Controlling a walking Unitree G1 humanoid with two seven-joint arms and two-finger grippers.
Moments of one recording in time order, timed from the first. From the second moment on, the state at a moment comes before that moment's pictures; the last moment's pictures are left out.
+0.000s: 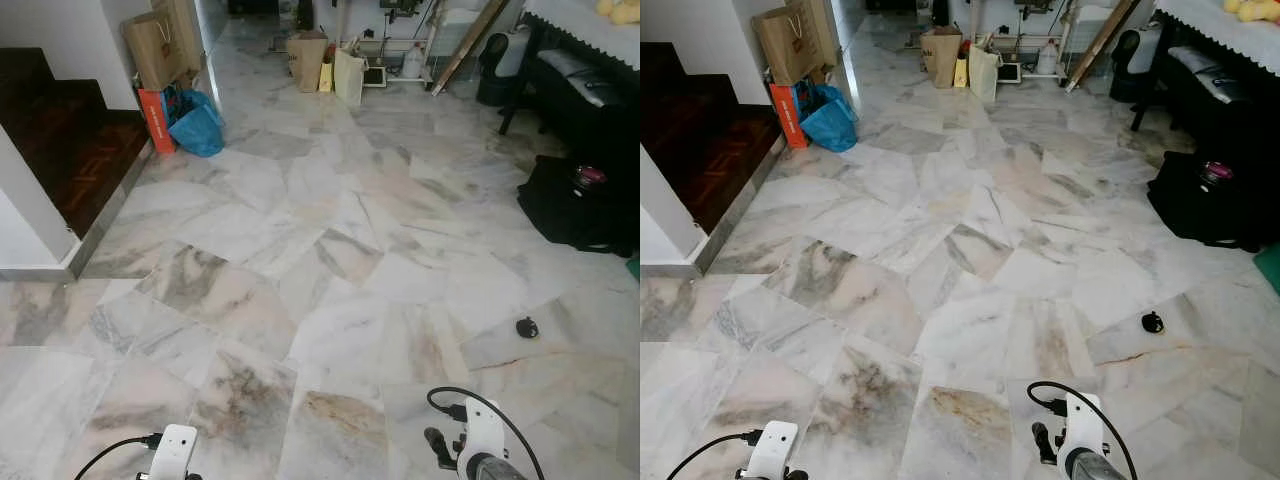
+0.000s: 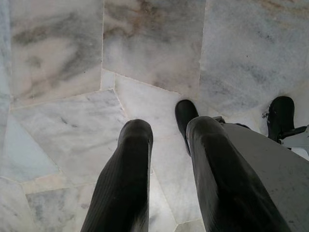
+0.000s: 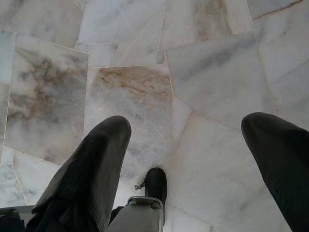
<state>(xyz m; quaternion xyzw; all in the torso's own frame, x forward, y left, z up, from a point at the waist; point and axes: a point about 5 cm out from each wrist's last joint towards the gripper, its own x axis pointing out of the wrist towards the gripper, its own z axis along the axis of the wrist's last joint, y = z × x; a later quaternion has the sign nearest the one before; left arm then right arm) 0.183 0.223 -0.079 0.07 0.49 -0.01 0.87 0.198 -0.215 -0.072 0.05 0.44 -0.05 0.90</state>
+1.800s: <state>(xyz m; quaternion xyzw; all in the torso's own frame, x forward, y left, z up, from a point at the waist) 0.188 0.230 -0.072 0.07 0.43 0.02 0.90 0.177 -0.171 -0.088 0.09 0.45 -0.08 0.89</state>
